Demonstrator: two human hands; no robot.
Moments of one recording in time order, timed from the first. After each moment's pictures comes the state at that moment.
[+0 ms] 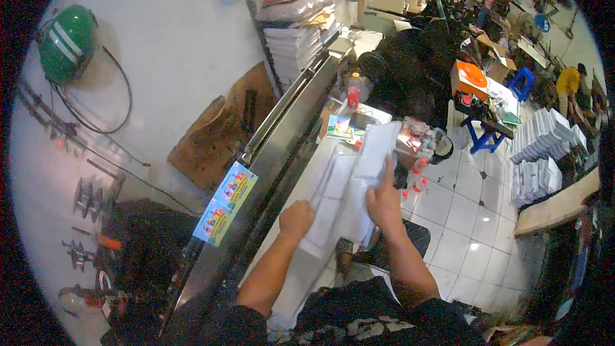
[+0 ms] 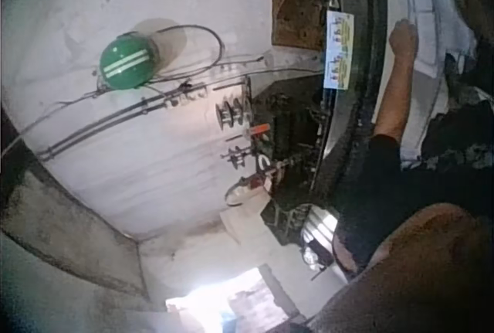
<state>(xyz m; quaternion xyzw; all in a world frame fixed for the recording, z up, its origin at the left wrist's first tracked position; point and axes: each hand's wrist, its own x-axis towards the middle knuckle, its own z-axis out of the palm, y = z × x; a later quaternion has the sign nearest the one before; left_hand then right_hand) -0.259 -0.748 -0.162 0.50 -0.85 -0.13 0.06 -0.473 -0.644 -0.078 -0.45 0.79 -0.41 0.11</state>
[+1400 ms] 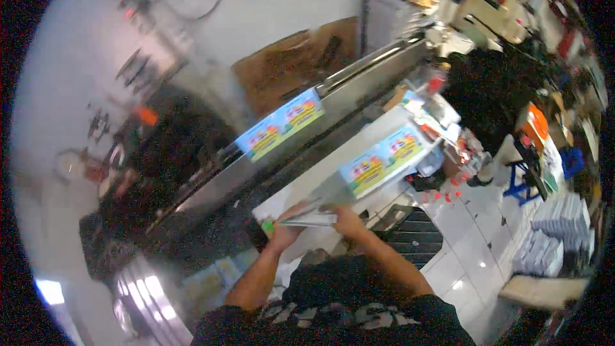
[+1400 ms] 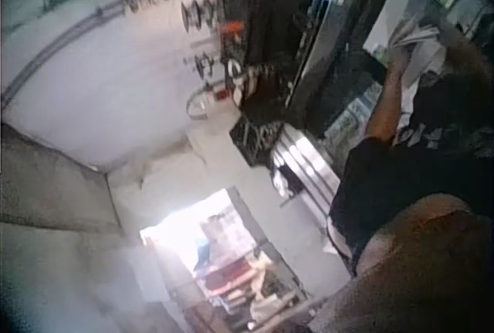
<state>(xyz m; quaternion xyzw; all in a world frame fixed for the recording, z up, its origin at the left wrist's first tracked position) -0.068 -0.569 -0.211 0.53 -0.69 -0.39 0.32 -0.295 -0.599 -0.219 -0.67 0.45 -0.26 0.53</state>
